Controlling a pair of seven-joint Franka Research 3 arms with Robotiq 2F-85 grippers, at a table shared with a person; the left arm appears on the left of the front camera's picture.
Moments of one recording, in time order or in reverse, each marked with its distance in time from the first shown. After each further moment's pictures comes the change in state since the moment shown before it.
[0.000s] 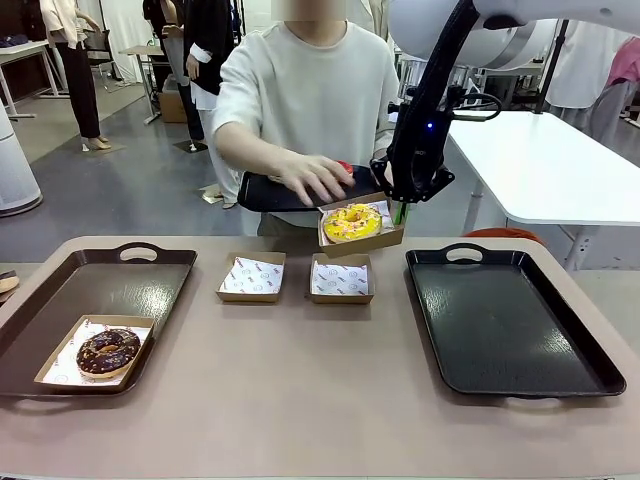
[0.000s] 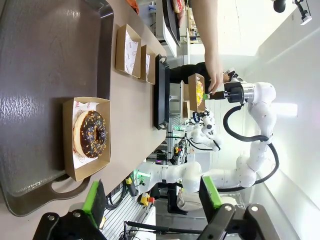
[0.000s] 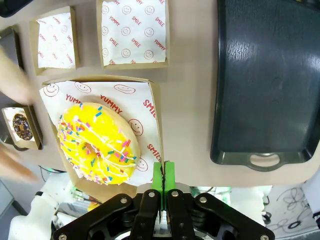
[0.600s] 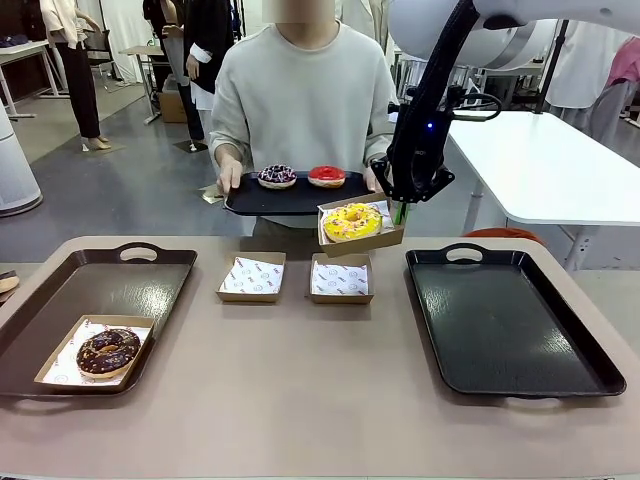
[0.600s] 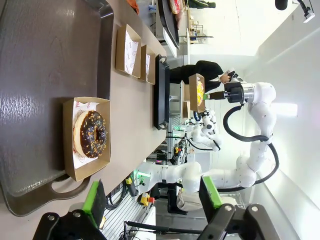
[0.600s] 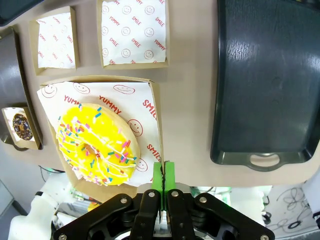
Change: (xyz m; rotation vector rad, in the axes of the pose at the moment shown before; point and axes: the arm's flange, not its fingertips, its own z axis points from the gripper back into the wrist) left arm 0.000 0.000 0.000 0.000 0.000 0.000; right arm 0.000 0.000 0.000 0.000 0.000 0.000
